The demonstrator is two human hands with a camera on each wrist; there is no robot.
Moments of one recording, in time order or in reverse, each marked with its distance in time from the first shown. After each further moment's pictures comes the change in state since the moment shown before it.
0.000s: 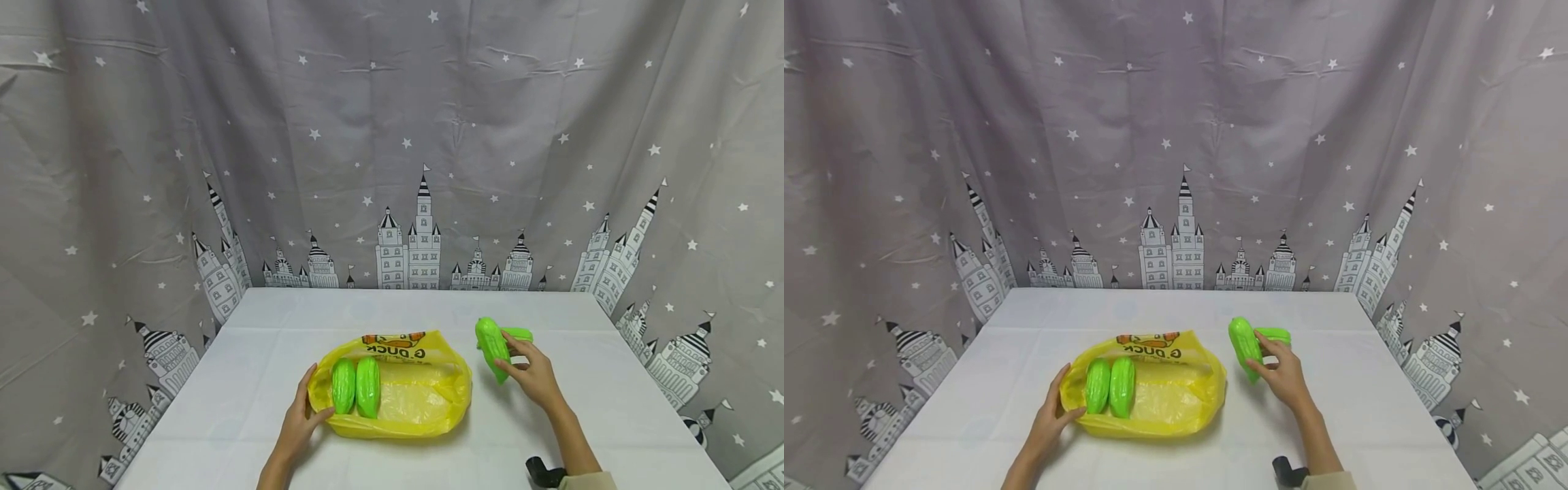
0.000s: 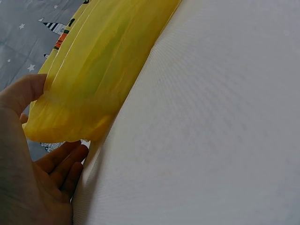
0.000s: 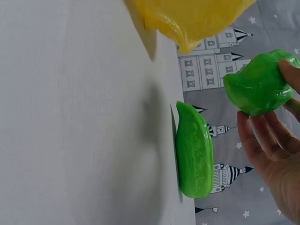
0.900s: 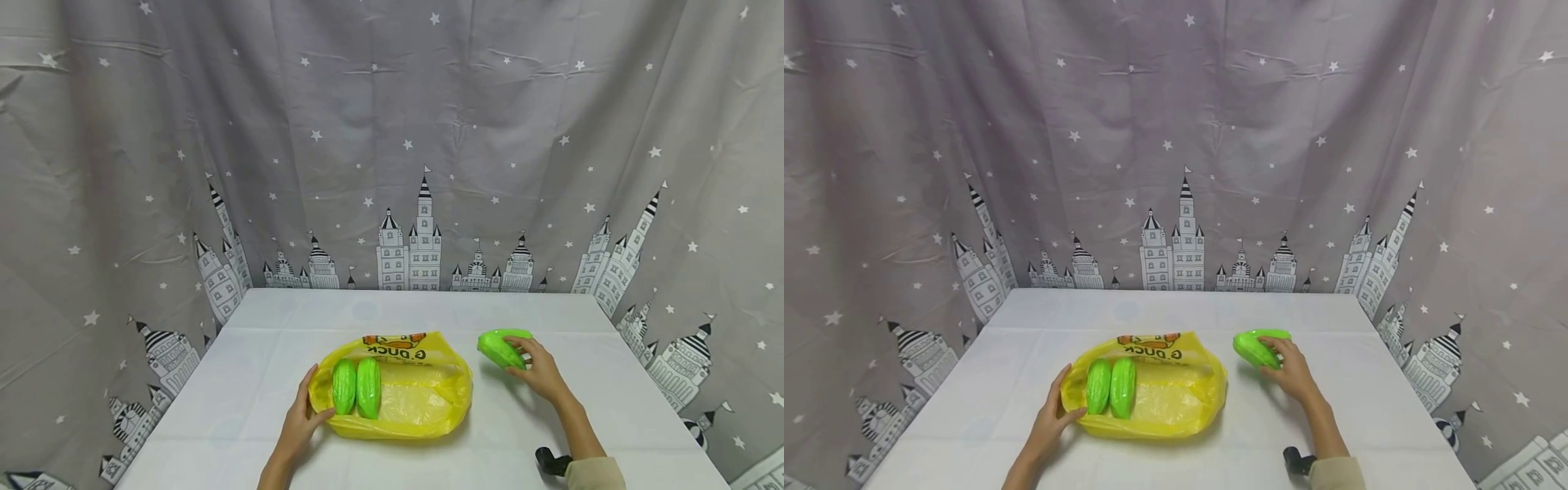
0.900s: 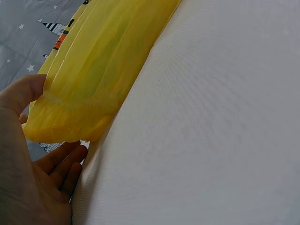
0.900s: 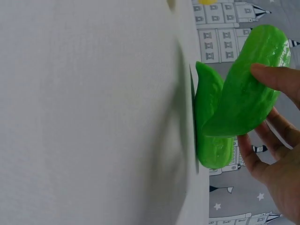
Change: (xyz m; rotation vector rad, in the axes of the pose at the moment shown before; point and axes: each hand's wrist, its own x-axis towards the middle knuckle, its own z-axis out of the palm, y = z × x) left_hand 0.000 0.003 0.000 0.005 -0.004 -0.039; right_hand 0.015 0.034 -0.010 -0.168 -0.093 -0.103
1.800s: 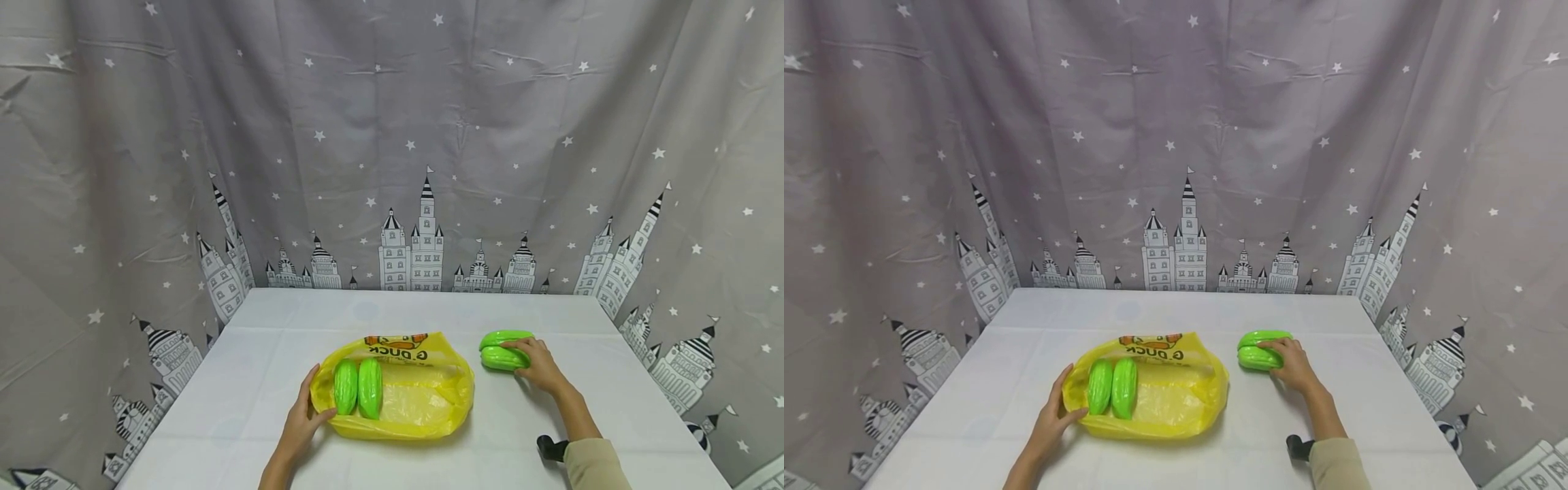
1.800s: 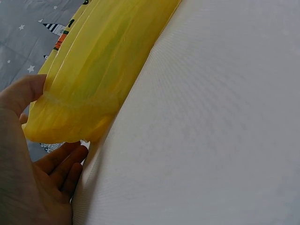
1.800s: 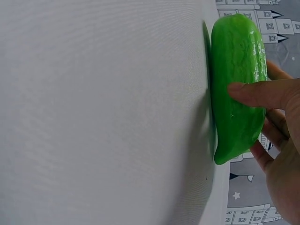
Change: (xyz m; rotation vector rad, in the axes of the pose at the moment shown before) left_hand -0.001 0.003 -0.001 0.017 -0.004 -0.003; right_hand 0.014 0.031 0.004 -0.144 -0.148 -0.015
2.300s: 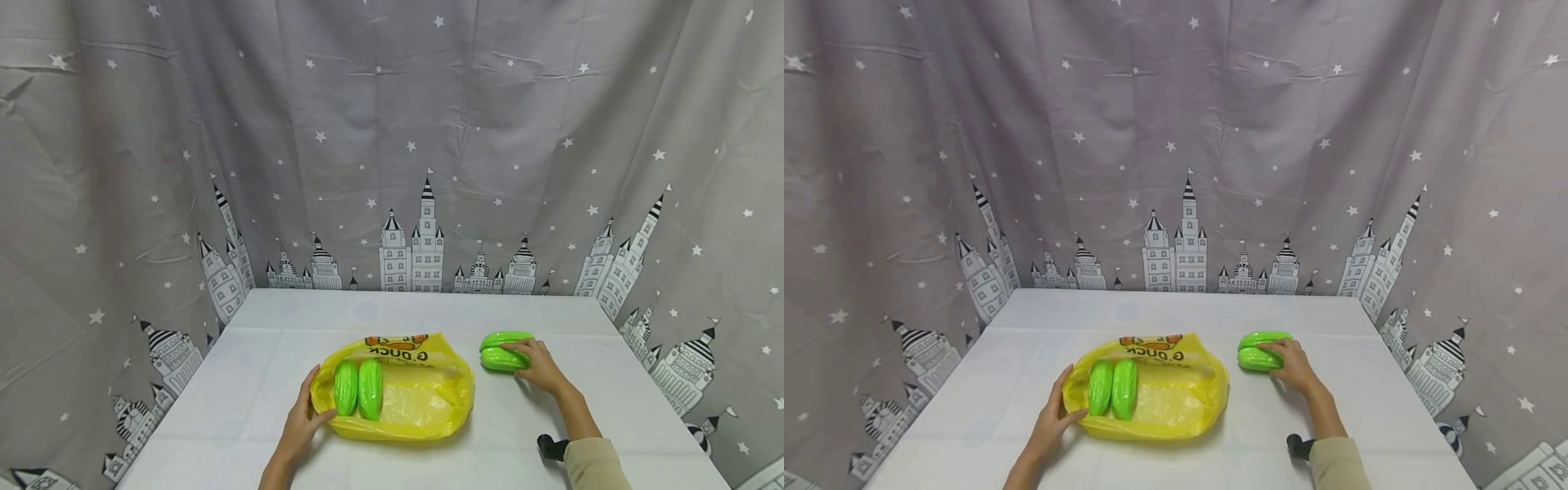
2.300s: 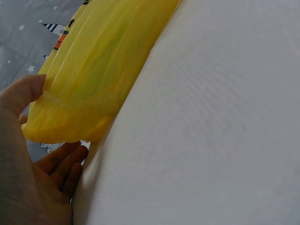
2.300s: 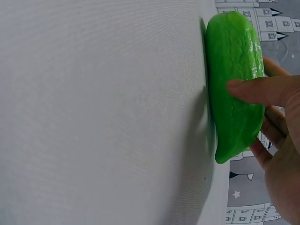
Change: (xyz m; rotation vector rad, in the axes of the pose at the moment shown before) left_hand 0.003 -0.043 0.006 -0.015 0.020 0.012; right_hand 0.002 0.000 0.000 -0.002 0.005 -0.031
